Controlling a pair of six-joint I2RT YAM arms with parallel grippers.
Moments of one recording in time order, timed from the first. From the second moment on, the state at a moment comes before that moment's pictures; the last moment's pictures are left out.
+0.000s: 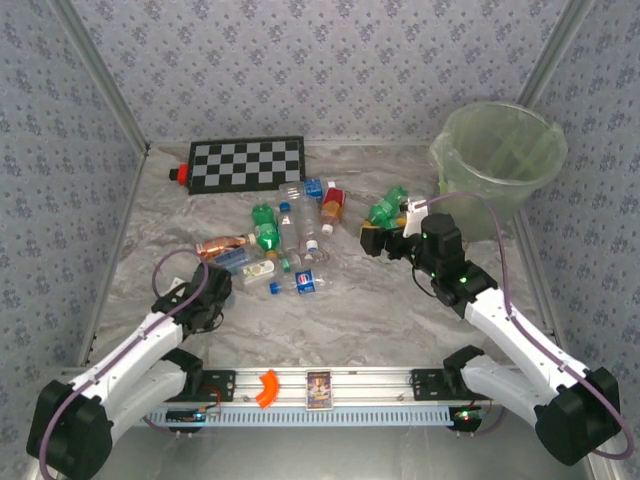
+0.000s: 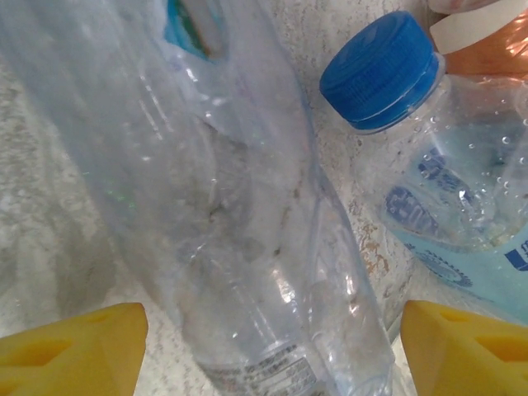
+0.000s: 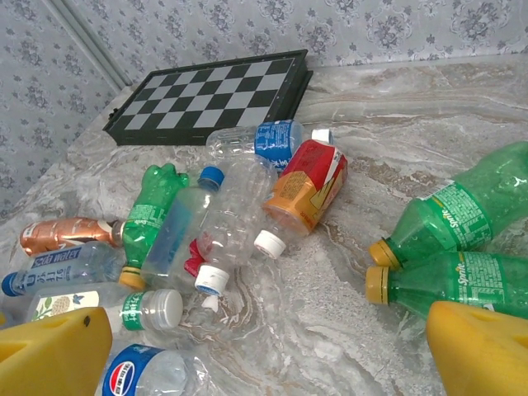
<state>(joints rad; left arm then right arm) -0.45 0.85 0.39 -0.62 -0.31 -1.56 0.48 0.94 0.68 -0.12 -0.09 0.32</state>
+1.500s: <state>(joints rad) -0.43 0.67 0.54 -0.66 -0.32 -0.99 0.49 0.96 0.66 -0.06 -0.14 0.39</state>
